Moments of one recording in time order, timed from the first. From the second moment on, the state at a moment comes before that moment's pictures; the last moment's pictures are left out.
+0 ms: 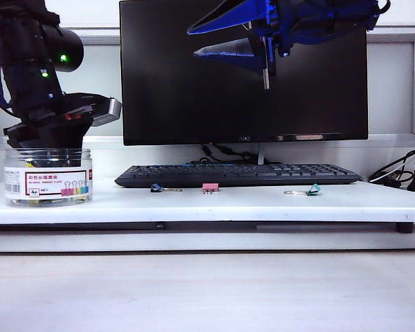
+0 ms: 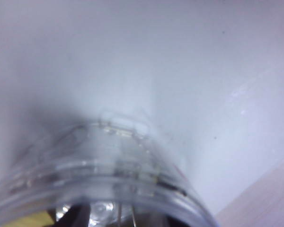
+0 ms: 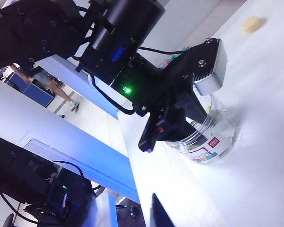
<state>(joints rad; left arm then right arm) -0.24 1.82 1.48 -0.99 0.22 0.34 0.40 1.60 1.17 0.07 -1.05 0.42</state>
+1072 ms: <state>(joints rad) -0.23 1.85 1.48 -0.92 0.15 0.35 0.40 1.60 1.17 0.07 -1.02 0.39</state>
